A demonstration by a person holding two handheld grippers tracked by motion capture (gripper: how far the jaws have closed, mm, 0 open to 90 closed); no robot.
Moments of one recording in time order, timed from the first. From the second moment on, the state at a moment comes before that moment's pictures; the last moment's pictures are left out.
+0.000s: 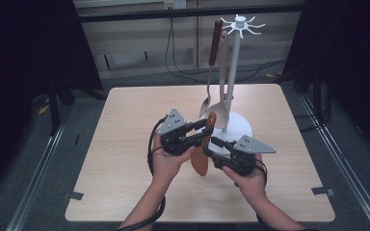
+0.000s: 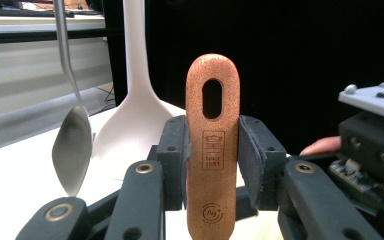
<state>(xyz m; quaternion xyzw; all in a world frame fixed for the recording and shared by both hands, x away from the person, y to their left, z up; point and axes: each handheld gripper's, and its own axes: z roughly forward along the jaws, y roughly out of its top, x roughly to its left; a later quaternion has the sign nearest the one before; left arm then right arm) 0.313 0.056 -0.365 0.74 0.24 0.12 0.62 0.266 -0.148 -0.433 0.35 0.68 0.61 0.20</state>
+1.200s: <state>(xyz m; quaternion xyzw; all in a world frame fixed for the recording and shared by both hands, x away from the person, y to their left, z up) 0.330 0.092 -0.416 0.78 0.28 0.14 0.55 0.286 -0.189 -0.412 0.32 0.70 0.63 0.12</state>
